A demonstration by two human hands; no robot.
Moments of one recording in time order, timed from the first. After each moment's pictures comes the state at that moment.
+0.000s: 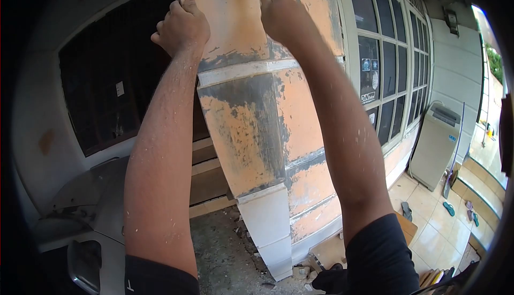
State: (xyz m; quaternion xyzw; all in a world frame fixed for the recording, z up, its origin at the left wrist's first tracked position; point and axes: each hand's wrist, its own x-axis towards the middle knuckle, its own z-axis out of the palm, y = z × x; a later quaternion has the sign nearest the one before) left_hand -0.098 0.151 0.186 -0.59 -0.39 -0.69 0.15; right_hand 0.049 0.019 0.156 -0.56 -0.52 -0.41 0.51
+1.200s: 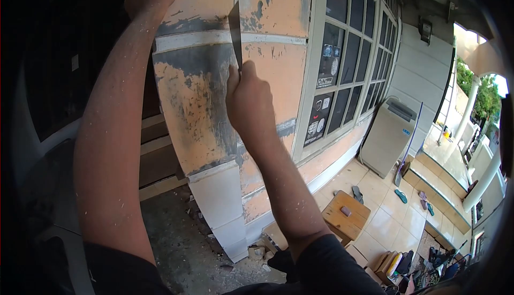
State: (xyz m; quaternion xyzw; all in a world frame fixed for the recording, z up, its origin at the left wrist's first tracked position) left_hand -0.097 0.146 0.182 -0.58 -0.34 -0.74 0.07; right_hand 0.009 0.000 -0.011 -0.68 -0.46 -0.18 0.54
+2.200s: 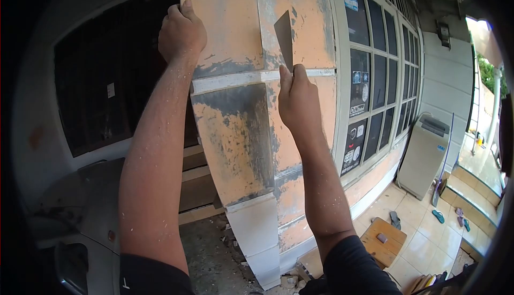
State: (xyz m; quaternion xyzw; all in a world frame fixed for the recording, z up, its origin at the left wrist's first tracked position) left_hand -0.100 0.146 0.184 -0.59 -0.35 -0.72 0.08; right_hand 0.046 0.005 0.043 -0.60 -0.46 -0.23 0.61
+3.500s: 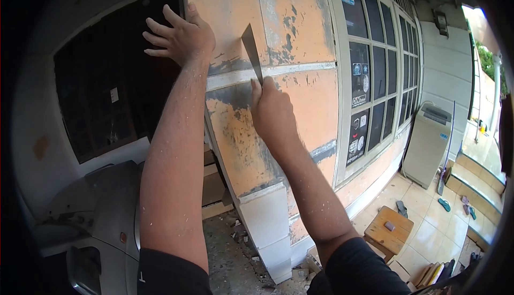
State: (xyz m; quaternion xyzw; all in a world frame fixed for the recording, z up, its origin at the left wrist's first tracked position) left_hand -0.090 0.173 0.177 -0.48 -0.34 -0.79 0.20; right_hand -0.022 0.018 0.038 -0.67 -0.47 -0.18 0.55
